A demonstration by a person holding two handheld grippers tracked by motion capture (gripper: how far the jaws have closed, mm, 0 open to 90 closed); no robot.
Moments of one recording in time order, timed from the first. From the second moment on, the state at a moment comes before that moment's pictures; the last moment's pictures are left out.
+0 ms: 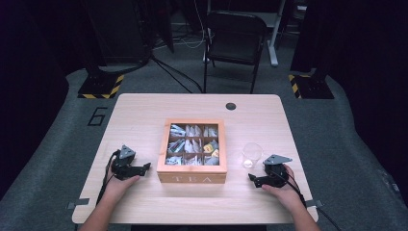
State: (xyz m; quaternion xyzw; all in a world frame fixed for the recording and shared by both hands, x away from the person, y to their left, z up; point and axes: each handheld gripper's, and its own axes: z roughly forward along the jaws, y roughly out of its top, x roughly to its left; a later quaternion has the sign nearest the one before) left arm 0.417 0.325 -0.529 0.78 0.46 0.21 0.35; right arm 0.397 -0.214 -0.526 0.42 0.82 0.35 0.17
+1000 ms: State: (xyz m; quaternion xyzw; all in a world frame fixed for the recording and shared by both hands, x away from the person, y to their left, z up) left arm 0.396 0.322 -0.507 0.77 0.46 0.17 0.40; right arm 0.378 -0.206 -0.491 0.41 0.82 0.36 0.18
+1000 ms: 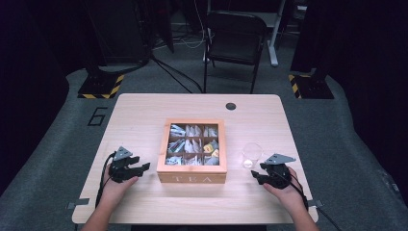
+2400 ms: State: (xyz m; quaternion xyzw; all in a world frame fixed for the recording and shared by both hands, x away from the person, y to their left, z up) left arm 0.348 0.303 -0.476 0.78 0.40 0.20 0.44; right arm 0.351 -0.168 -0.469 0.36 0.82 0.42 0.16
